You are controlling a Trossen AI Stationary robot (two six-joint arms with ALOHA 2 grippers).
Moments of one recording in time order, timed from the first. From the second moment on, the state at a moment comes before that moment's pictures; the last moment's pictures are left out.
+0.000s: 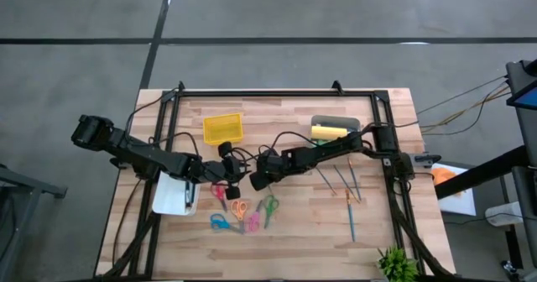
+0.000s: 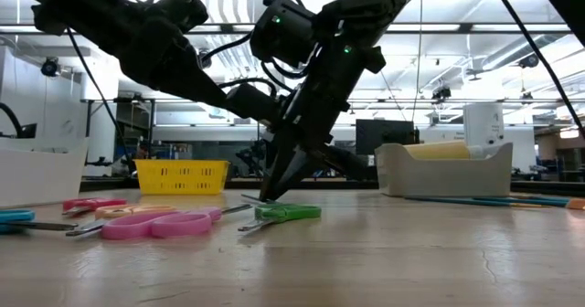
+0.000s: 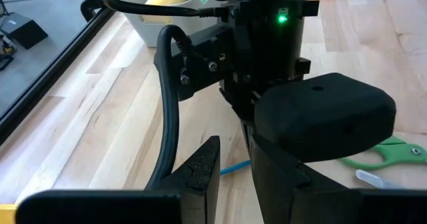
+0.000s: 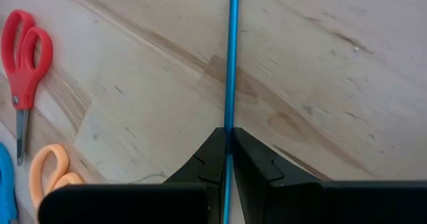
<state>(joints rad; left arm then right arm) -0.24 1.34 0.57 0.15 -0.46 -0.08 0.04 2.13 1.41 -0.31 0.07 1.13</state>
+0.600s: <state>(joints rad) -0.24 1.34 0.57 0.15 -0.46 -0.08 0.04 2.13 1.42 -0.30 0.07 1.09</state>
